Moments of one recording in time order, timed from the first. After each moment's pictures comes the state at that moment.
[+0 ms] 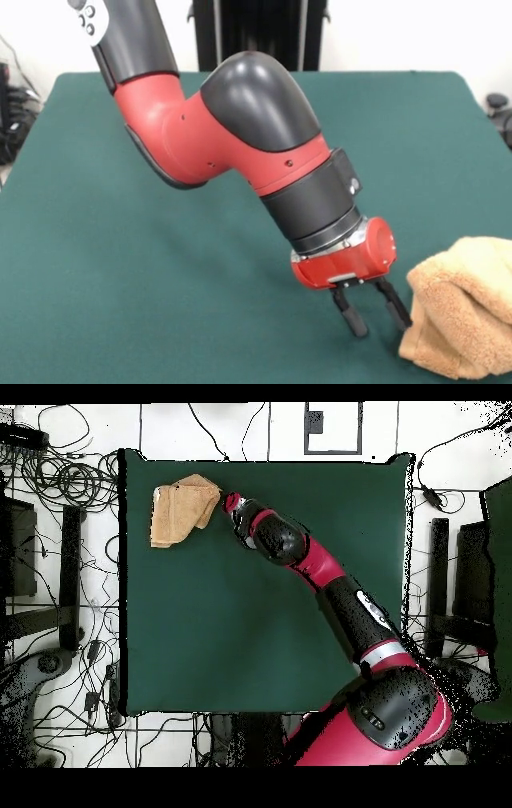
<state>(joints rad) -0.67 -0.03 0.80 1.32 -0.16 0.24 1.74</state>
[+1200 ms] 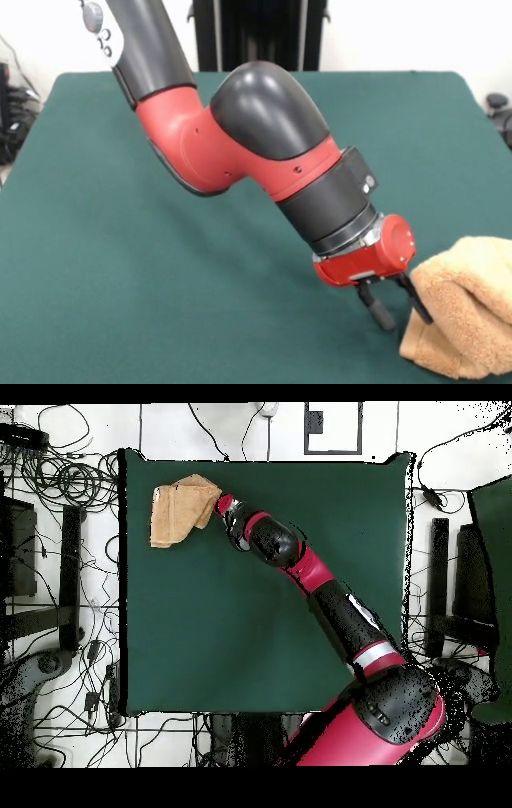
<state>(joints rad) -0.70 0.03 0.87 1.34 -0.12 0.25 1.74</state>
